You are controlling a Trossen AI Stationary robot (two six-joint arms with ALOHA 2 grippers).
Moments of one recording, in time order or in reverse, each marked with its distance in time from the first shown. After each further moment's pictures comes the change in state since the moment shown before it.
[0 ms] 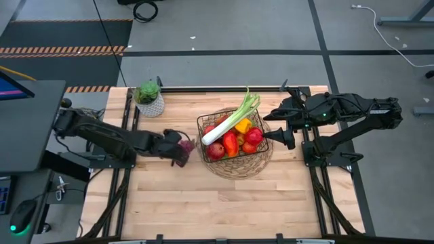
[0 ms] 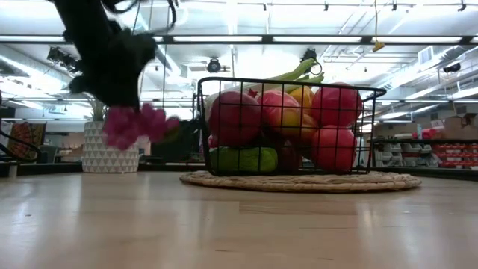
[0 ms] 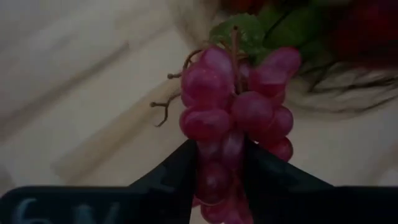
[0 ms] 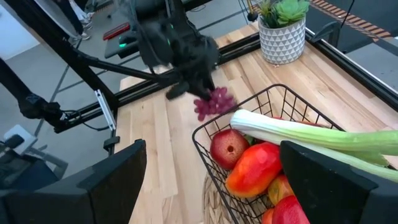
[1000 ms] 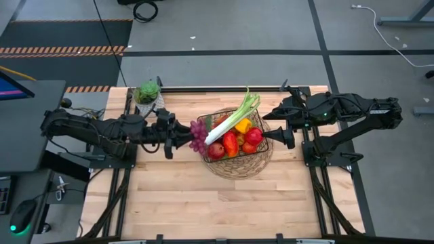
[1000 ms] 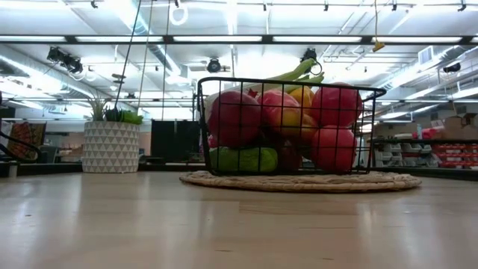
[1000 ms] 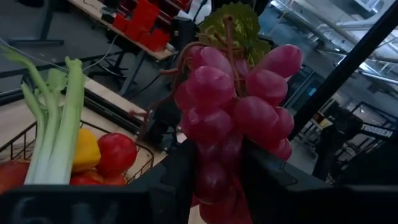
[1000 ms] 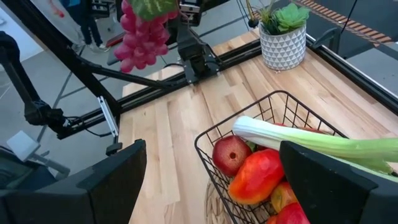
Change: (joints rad) left arm 0.021 -0.286 0.096 0.797 0.092 0.509; right arm 0.000 0.000 0.000 0.026 0.006 0.004
